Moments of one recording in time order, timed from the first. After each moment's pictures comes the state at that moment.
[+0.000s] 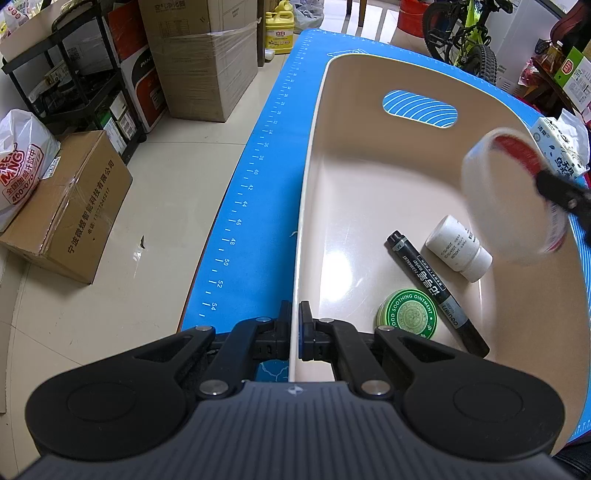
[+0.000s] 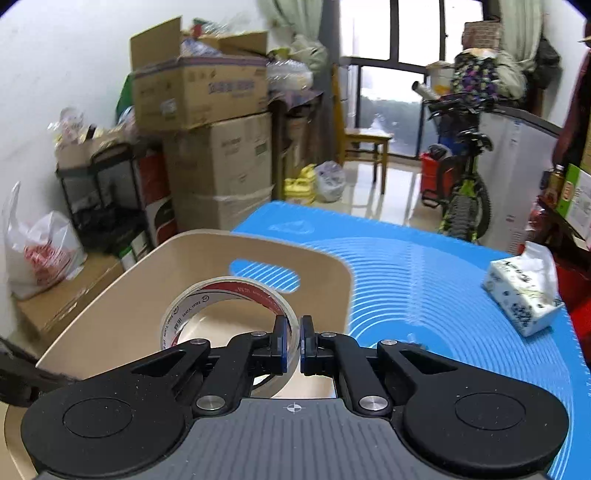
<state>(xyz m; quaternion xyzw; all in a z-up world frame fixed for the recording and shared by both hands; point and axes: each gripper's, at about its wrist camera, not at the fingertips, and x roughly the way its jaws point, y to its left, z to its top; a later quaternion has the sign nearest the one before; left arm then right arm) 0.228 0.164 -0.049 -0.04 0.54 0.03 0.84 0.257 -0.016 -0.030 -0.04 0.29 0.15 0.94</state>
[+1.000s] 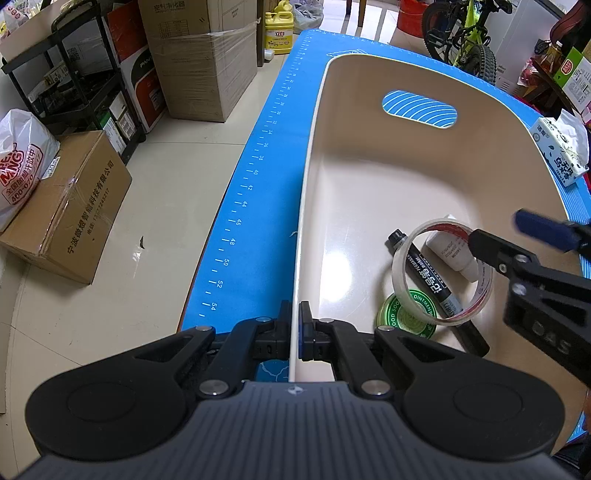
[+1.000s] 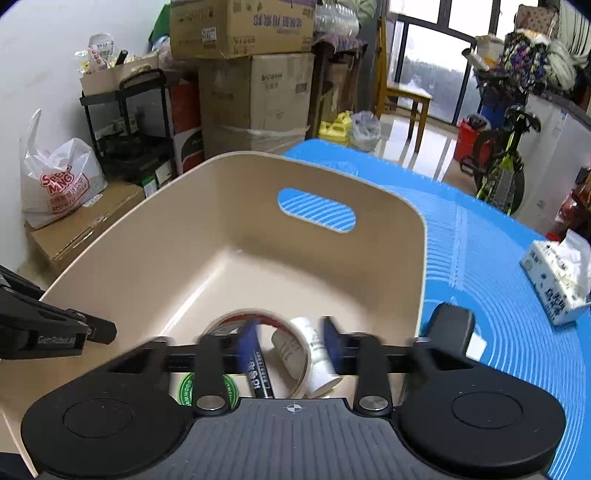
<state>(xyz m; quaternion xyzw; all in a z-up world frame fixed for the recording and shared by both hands) 0.229 0.164 -0.049 -0.04 0.54 0.03 0.84 0.256 0.020 -0.052 -0.10 0.36 0.19 0.91</state>
